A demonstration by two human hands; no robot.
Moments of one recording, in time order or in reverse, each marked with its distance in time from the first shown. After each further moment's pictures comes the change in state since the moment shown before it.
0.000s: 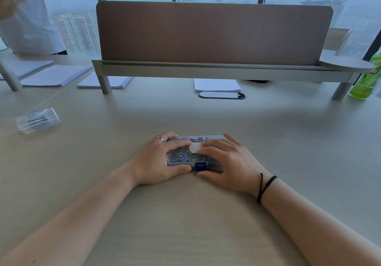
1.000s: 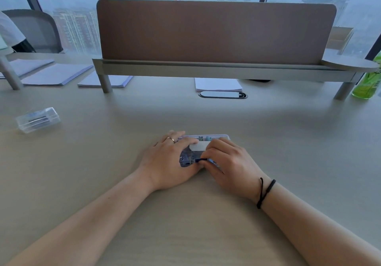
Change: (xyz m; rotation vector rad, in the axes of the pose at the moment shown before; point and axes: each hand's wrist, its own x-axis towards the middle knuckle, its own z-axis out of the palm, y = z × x) left_hand 0.001 0.045 0.009 0.197 0.071 -0.143; right_hand 0.002 -0.013 -0.003 0.111 0.180 -0.110
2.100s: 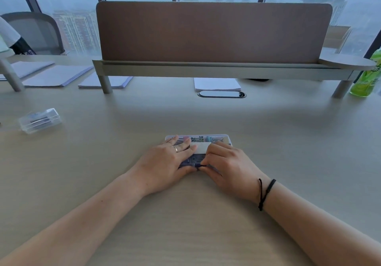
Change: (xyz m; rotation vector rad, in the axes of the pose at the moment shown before) left_hand -0.006 -0.008 -0.002 0.291 -0.092 0.258; right_hand -0.009 -0.002 -0.002 -0.019 -0.119 0.000
